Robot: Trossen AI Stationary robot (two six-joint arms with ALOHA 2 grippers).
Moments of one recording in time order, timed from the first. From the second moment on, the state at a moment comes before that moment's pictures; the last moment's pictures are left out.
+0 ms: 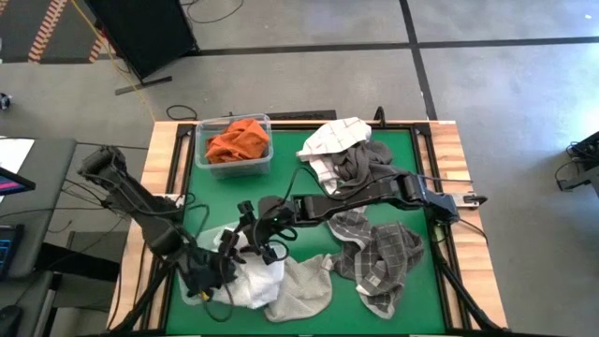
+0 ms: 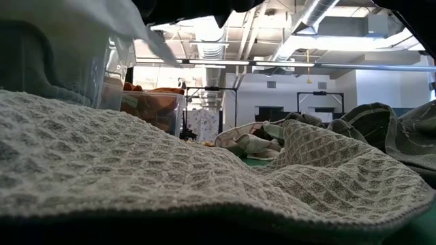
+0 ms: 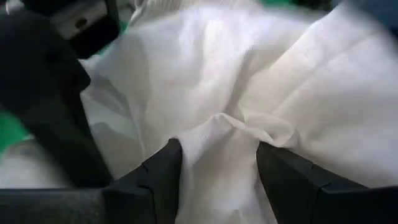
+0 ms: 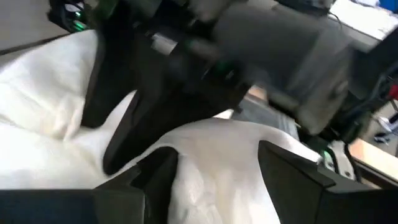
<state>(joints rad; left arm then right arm) -0.78 1.31 0.99 -0.60 -0.40 -0.18 0.13 2.26 1.87 0.08 -0.23 -0.37</state>
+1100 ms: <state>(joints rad) -0.76 1.32 0.82 -0.77 -0.29 -0.45 0.16 1.97 1.87 -0.71 -0.11 -0.32</state>
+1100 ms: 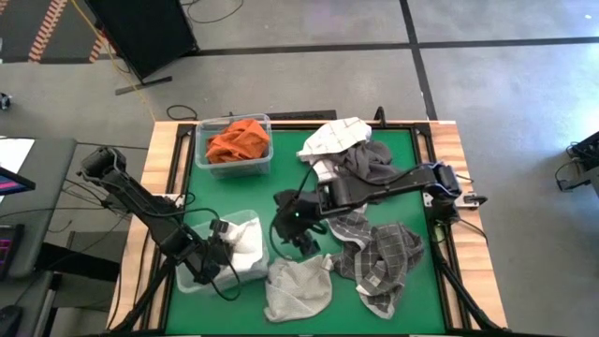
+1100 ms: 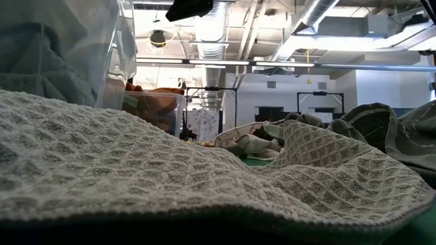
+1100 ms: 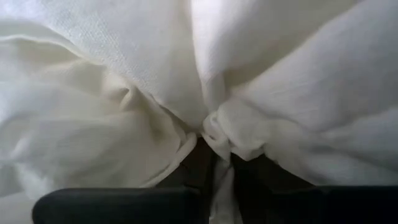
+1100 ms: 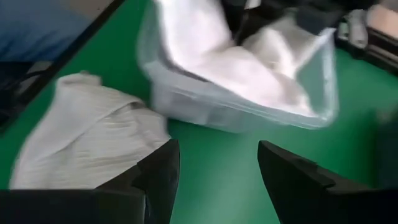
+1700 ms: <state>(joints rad) -0.77 1.30 1.09 -1.07 -0.26 -0.48 0.23 1.97 1.87 -0.64 -0.11 -0.37</state>
